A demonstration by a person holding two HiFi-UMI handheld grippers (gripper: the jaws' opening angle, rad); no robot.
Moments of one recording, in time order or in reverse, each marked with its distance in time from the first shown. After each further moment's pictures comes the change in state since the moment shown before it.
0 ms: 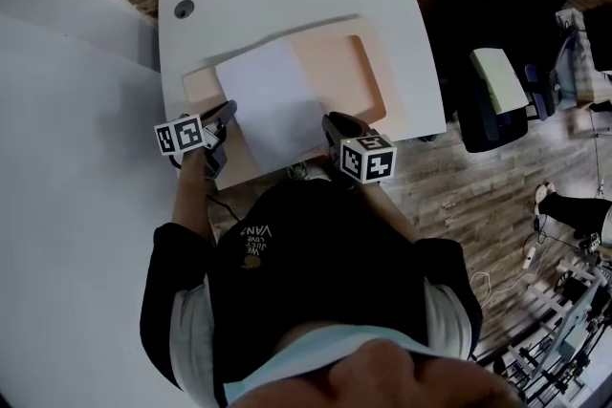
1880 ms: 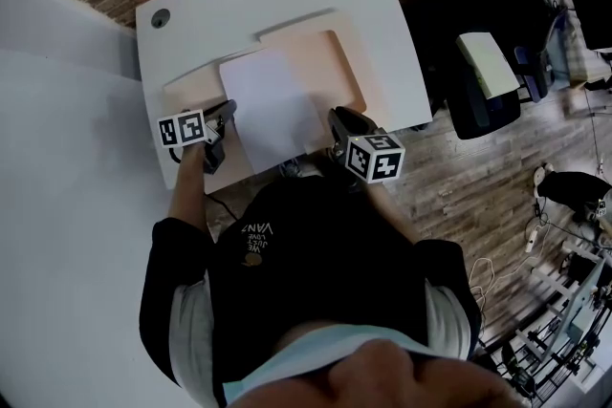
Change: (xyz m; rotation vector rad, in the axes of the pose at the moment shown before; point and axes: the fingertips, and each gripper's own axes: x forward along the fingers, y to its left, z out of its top) left arm 0.053 -0.012 -0.019 0.039 0.126 0.019; right arm -0.046 -0.048 0.015 0.068 -0.087 -0.075
